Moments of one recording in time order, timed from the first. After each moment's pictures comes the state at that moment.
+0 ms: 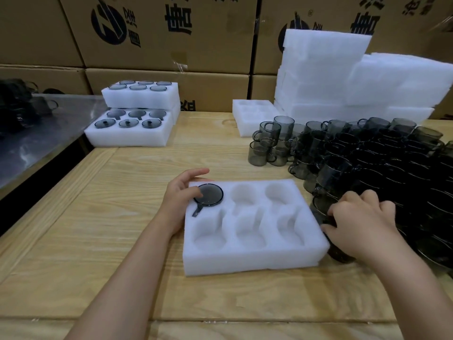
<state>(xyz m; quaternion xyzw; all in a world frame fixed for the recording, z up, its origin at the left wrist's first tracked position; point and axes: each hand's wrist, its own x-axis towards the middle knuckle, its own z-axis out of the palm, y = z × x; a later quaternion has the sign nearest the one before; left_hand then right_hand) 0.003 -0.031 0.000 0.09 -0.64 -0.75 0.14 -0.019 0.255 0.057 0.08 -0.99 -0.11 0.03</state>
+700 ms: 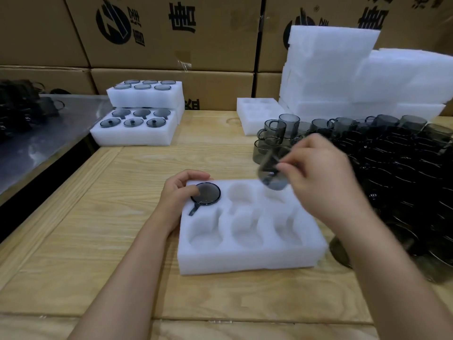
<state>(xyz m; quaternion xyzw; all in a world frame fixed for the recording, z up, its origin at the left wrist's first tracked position) 0.004 -0.048 -0.003 0.10 -0.66 -0.73 0.15 -0.017 0.187 0.102 0.25 -0.90 0.29 0.22</state>
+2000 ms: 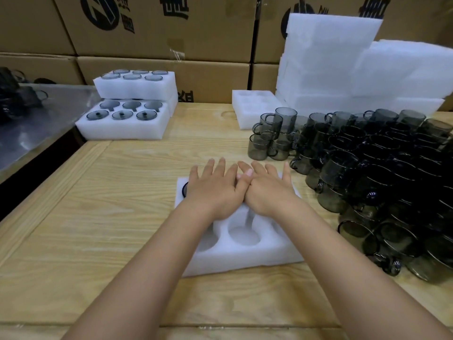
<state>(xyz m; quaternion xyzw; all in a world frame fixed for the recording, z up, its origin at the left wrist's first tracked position) -0.026 0.024 0.028 0.08 -0.99 -0.12 -0.03 -0.072 0.137 0.029 0.24 -0.97 0.02 -0.04</state>
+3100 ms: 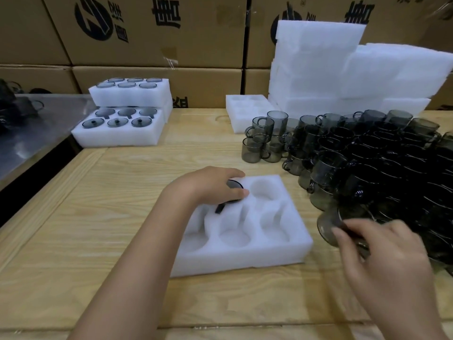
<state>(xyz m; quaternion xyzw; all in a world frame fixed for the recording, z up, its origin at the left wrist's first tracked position) -0.027 0.014 0.068 0.02 -0.97 -0.22 -0.14 0.039 0.277 0.031 0.15 -0.90 0.20 0.37</state>
